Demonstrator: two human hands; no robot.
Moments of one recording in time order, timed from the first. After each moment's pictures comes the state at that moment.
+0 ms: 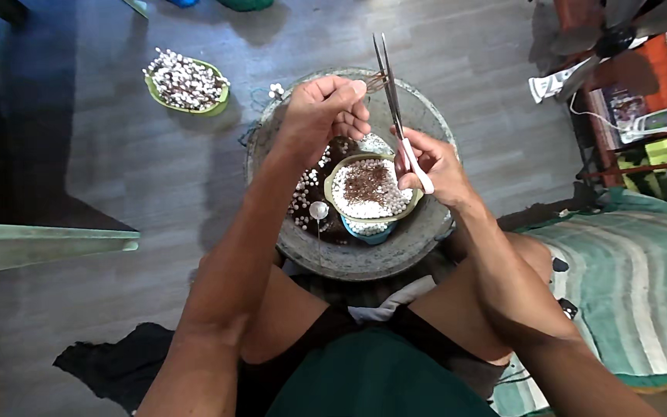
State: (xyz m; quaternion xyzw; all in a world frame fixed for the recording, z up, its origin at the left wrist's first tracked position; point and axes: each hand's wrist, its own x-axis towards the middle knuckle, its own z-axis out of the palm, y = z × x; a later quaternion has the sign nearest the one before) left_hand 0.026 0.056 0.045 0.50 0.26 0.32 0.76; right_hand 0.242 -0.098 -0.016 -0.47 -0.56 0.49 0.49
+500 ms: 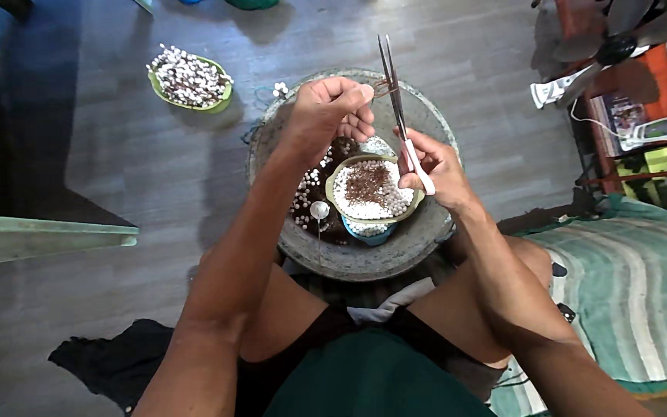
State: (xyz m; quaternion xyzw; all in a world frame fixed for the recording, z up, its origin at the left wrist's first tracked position) left_hand 0.027 0.055 0.047 0.51 0.27 0.32 0.75; right_hand 0.240 -0.095 -0.020 -0.48 -0.56 0.47 0.48
